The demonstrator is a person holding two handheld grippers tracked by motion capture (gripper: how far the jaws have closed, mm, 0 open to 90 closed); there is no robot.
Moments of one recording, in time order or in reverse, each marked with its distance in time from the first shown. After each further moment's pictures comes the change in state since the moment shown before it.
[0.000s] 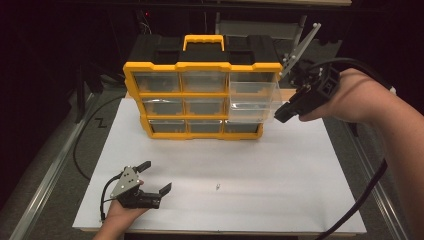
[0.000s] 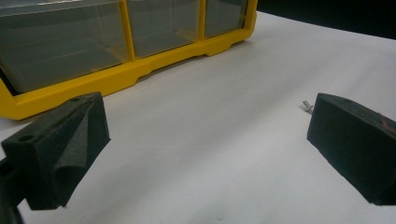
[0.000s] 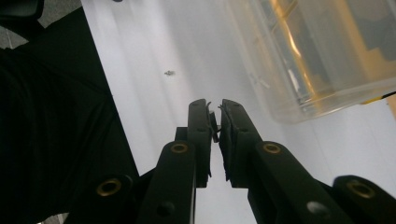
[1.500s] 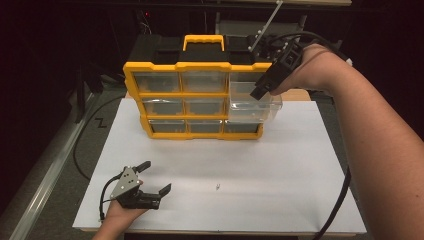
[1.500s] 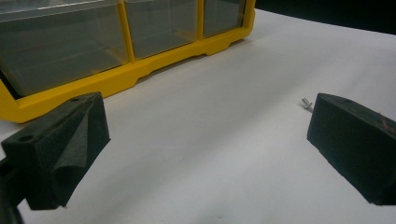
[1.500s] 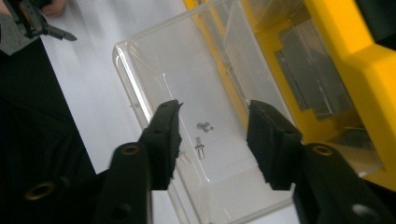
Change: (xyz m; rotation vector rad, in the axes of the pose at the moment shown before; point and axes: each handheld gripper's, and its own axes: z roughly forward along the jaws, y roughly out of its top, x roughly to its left) left arm -0.001 0.001 -0.002 0.012 -0.003 0.020; right arm -0.043 0.060 0.016 0.012 -0.058 0.050
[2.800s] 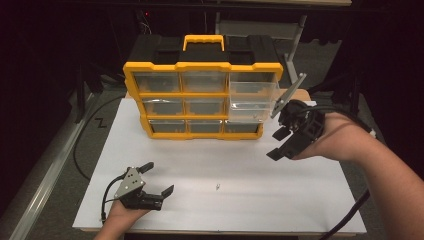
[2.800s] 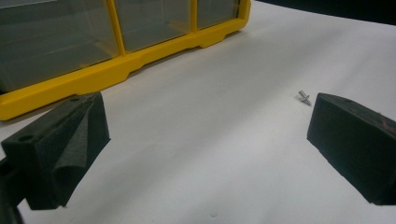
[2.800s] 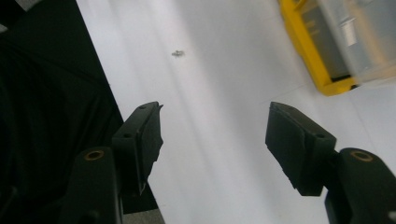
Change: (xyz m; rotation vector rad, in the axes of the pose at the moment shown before) left arm -0.003 -0.001 0.005 0.023 -0.009 0.008; right arm 0.070 -0.096 0.045 0.012 0.049 -0.009
